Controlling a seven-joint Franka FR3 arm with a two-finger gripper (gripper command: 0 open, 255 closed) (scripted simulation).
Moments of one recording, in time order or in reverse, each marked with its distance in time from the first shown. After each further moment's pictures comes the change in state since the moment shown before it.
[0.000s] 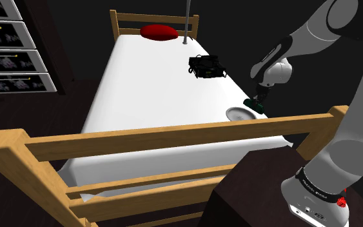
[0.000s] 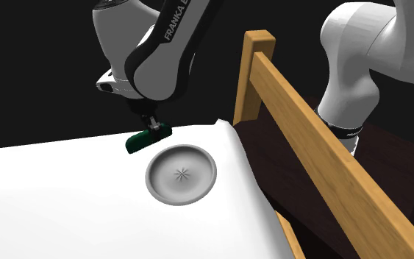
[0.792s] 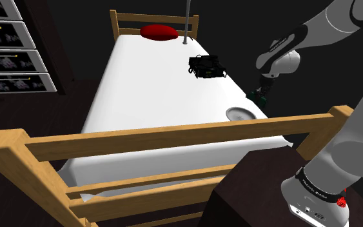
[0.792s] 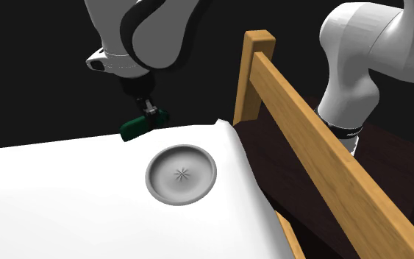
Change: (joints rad) arm 0.043 -0.131 -0.056 0.006 -0.118 -0.119 0.079
